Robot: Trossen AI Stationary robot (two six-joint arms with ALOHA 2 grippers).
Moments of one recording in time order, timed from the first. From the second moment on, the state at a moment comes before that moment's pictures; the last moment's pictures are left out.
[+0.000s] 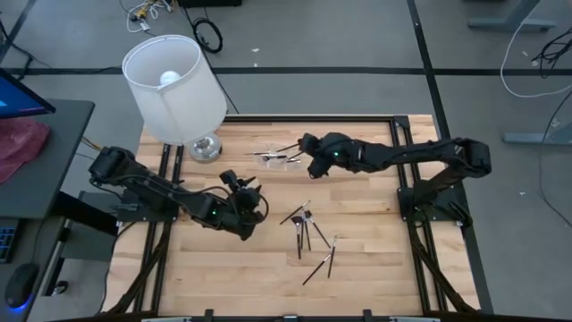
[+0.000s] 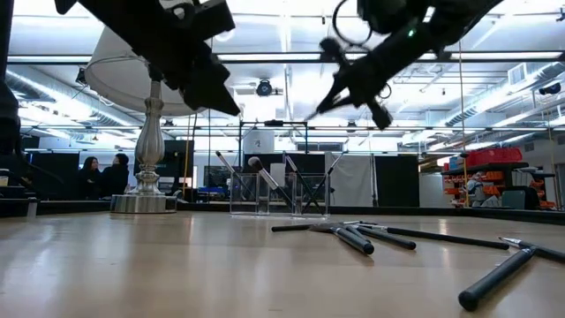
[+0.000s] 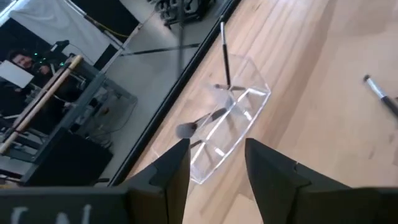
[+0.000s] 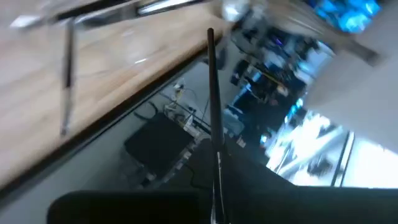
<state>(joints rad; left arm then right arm) -0.37 1.52 0.92 -0.40 -1.13 -0.33 -0.19 1.50 0.94 0.09 0.42 -1.90</state>
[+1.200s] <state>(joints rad) -0.30 1.52 0.92 -0.49 -1.14 -0.38 -0.22 1.76 0.93 0.56 0.54 -1.89</state>
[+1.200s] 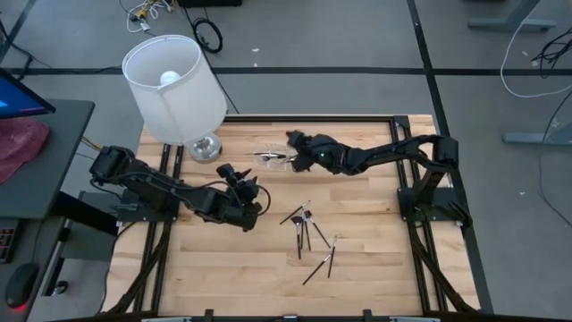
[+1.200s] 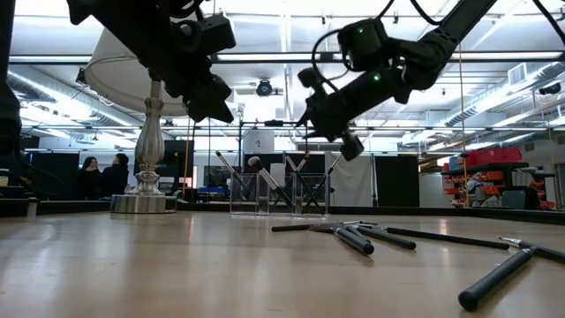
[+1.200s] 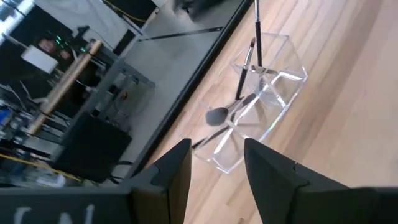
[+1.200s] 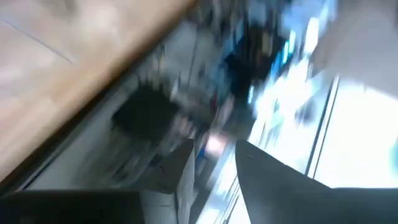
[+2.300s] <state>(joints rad) -0.30 1.82 0.66 0.75 -0.64 -0.41 -0.23 1.28 0.25 0.79 -0.29 -0.38</state>
